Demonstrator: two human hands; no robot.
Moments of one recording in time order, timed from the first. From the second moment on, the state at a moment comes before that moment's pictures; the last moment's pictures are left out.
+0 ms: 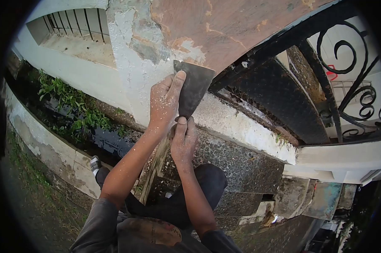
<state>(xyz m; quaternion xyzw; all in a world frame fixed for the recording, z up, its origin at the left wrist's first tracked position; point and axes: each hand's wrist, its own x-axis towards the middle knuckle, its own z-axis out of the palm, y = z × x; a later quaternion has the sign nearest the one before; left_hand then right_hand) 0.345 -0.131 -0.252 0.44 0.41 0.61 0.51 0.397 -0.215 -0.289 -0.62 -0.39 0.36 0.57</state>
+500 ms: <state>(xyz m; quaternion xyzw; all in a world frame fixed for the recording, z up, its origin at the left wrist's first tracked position) 0.341 -0.131 -0.235 0.41 0.39 0.62 0.54 0.391 -0.212 -0.277 -0.62 -0.40 0.35 0.57</state>
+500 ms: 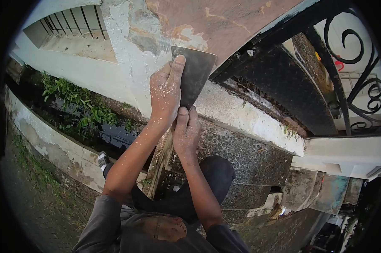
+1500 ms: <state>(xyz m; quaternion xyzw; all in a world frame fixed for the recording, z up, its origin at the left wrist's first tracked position) 0.334 -0.126 -0.238 0.48 0.38 0.60 0.51 0.380 -0.207 -0.285 -0.57 -0.41 0.37 0.61</state>
